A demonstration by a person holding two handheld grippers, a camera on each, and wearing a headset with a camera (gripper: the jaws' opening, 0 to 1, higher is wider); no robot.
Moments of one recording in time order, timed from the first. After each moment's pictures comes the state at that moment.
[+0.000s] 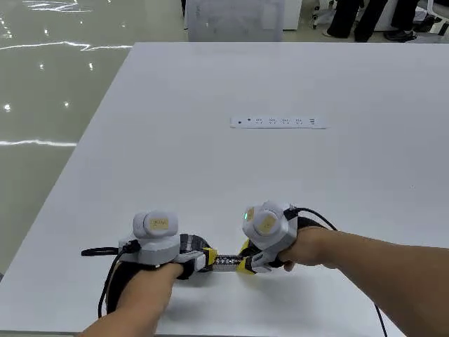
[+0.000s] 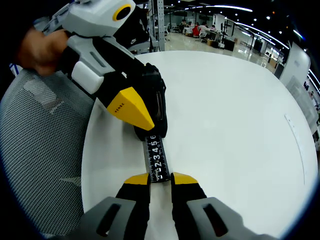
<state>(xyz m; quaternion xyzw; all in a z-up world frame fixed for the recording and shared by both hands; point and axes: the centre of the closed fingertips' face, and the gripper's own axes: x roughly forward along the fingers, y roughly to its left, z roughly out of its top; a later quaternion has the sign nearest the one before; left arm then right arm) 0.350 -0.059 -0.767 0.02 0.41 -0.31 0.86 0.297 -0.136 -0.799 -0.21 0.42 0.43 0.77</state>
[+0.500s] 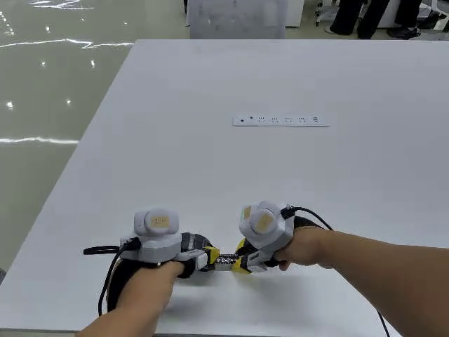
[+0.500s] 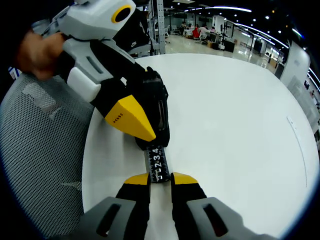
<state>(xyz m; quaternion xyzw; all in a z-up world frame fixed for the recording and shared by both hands) 0.349 -0.060 -0.767 0.02 0.42 -0.31 0.85 0.302 -0.122 -0.798 -0.20 0.41 0.43 0.78</state>
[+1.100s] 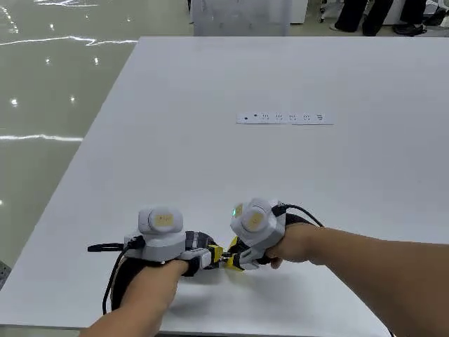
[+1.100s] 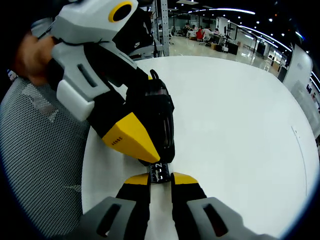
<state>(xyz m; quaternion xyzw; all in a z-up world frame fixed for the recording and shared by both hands) 0.349 -0.059 -0.767 0.02 0.42 -0.31 0.85 0.311 -0.100 -0.798 -0.21 0.40 0.45 0.77</state>
